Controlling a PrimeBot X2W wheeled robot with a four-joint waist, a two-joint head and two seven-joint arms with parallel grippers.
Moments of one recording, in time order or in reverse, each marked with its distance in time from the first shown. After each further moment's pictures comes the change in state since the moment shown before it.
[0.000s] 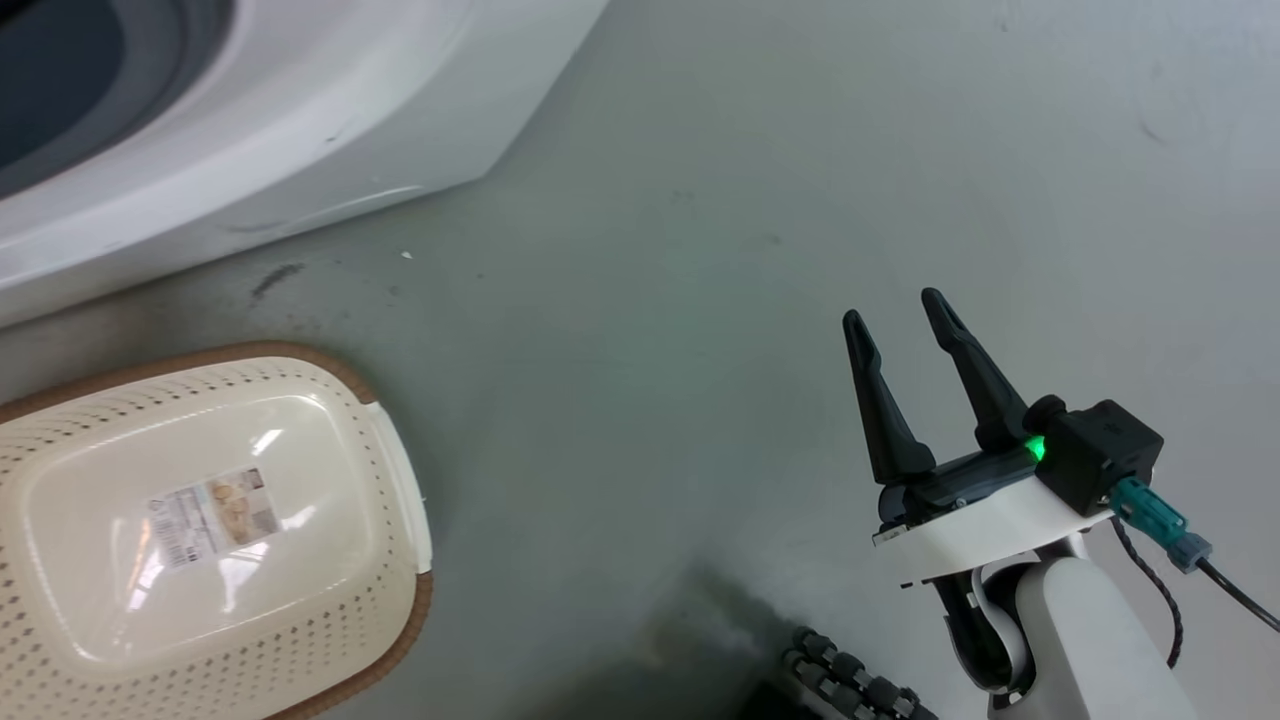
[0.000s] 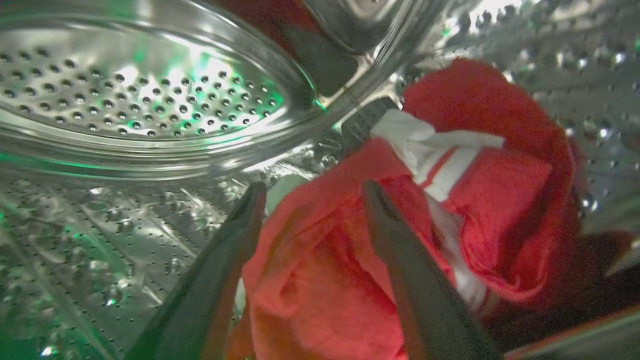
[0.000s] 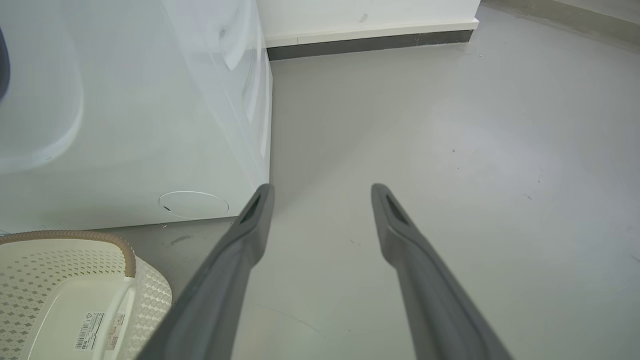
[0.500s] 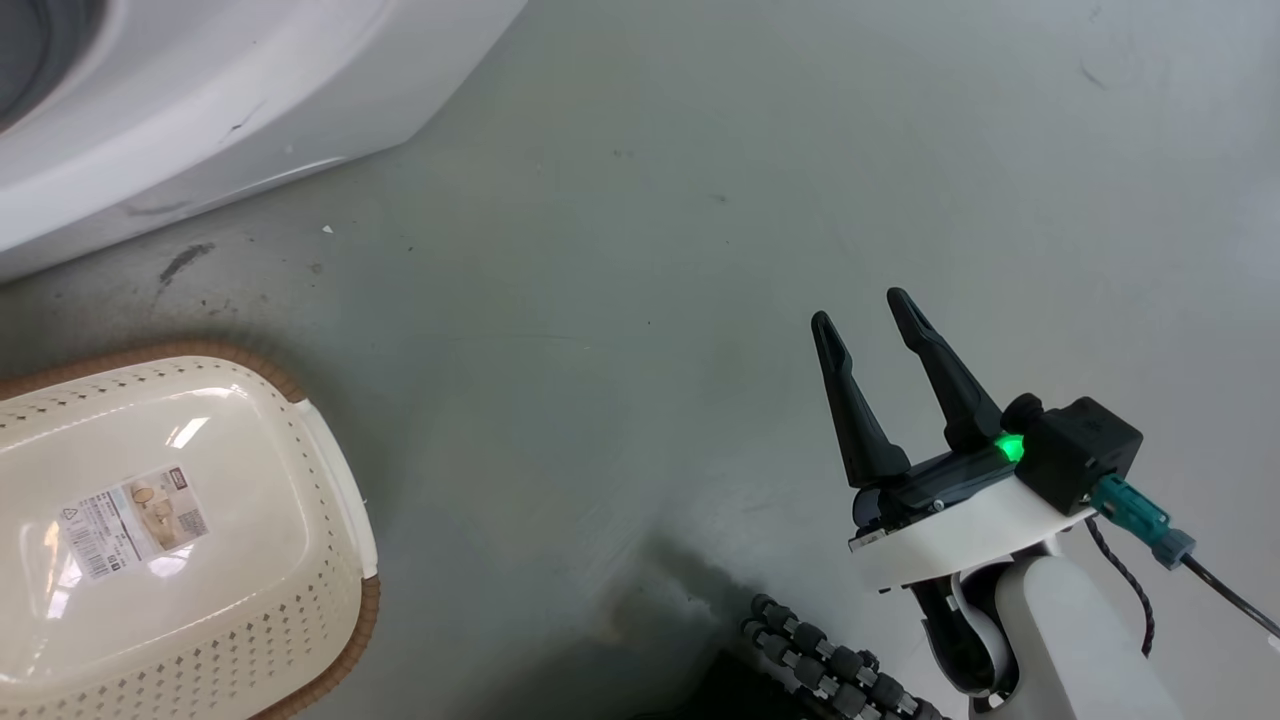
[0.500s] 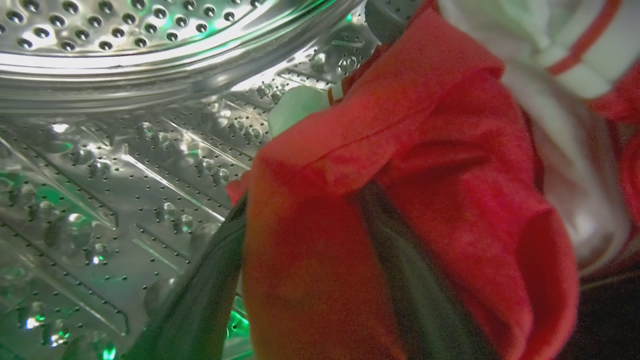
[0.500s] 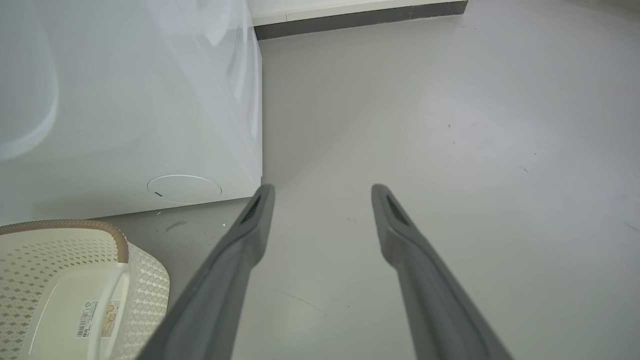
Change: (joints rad) left arm -0.078 0.234 -0.222 -0.096 -0.165 0.000 0.337; right arm -0.012 0.000 0.056 -0.006 0.064 0.000 0.000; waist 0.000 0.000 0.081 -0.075
